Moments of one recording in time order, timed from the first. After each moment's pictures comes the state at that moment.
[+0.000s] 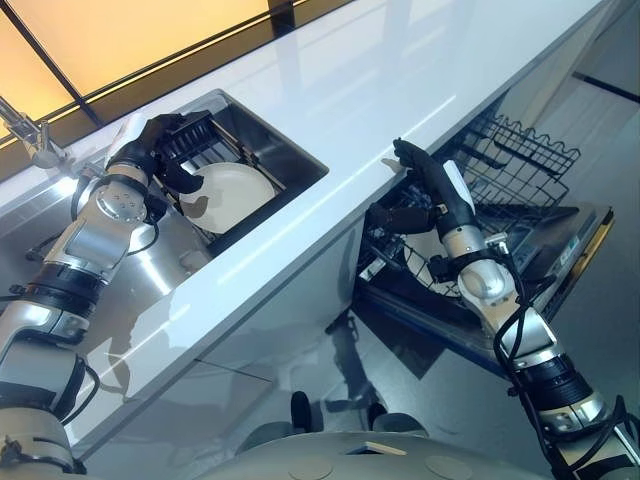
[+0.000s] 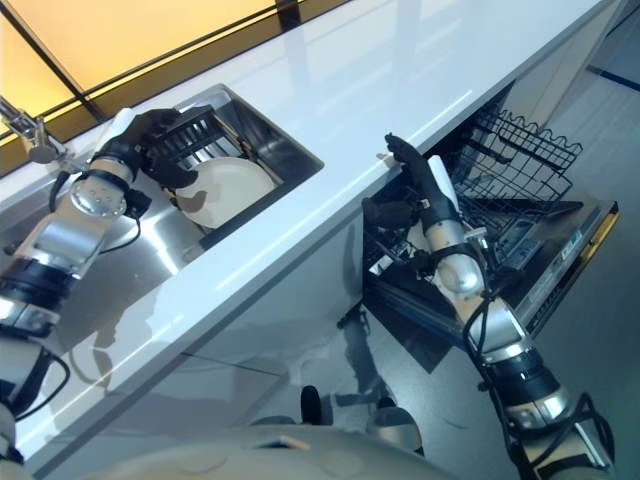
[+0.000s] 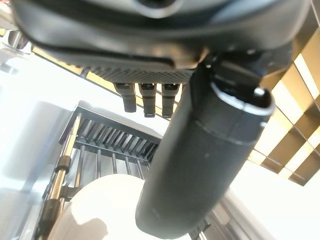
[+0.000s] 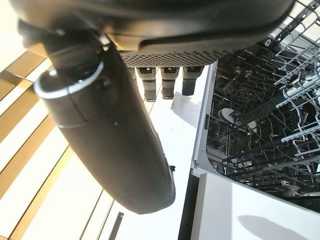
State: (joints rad) left arm -0.62 0.89 -0.35 0.33 -0.11 0.34 0.10; right arm -0.18 -0.57 0.25 -0.19 0.06 0.22 -0.19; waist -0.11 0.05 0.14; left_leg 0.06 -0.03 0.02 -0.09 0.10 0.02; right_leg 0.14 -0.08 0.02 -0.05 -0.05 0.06
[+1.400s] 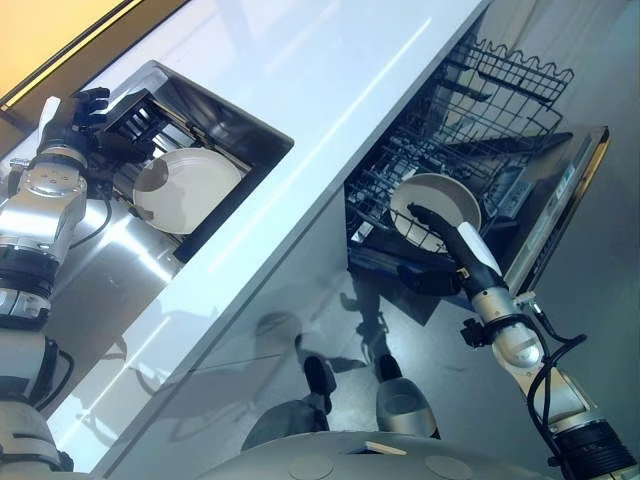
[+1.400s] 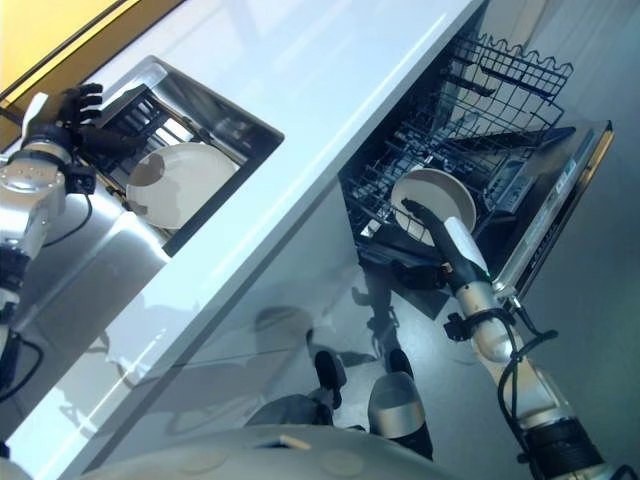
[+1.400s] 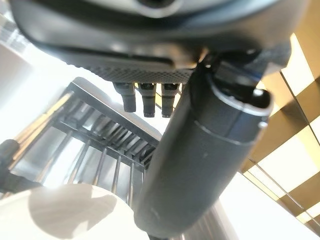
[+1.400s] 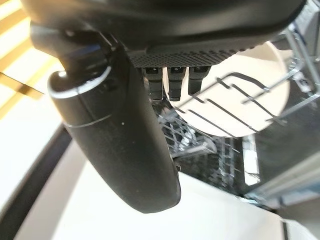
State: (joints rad) left arm -0.71 1.00 -0.28 0.54 -0.48 0.30 0.19; right arm 0.15 -0.65 0.16 -0.10 -0.15 -0.17 -0.15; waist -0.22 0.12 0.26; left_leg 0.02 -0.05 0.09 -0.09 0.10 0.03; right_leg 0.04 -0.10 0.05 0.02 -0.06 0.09
